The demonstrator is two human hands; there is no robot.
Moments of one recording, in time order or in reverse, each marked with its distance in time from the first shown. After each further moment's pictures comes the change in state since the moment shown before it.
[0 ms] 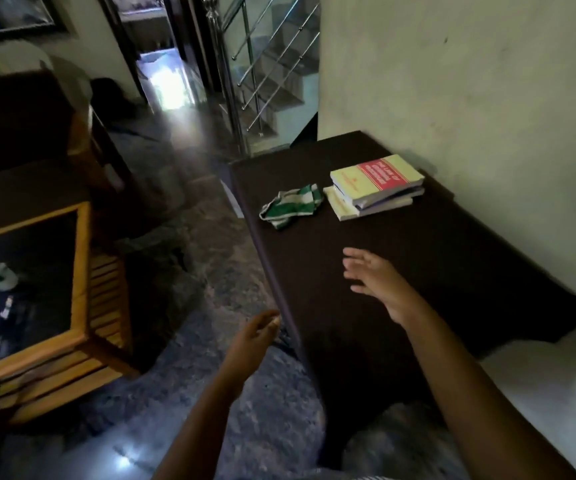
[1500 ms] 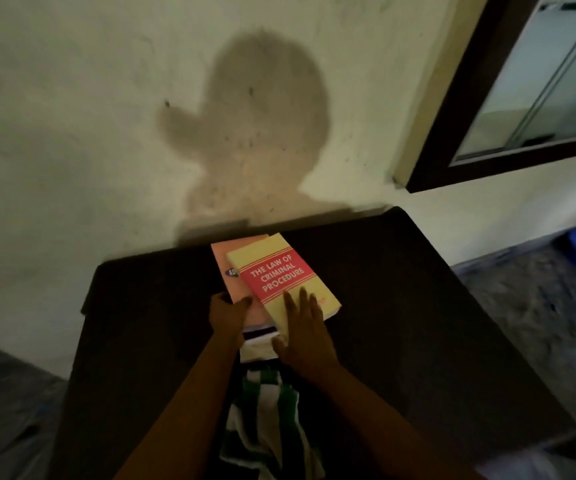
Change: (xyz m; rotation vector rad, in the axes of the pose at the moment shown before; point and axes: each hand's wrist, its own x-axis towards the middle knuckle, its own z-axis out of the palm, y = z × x) left_hand 0.495 0.216 0.124 0.328 -0.834 0.044; right_hand 0.315 -0.069 0.065 -0.520 1.044 0.641
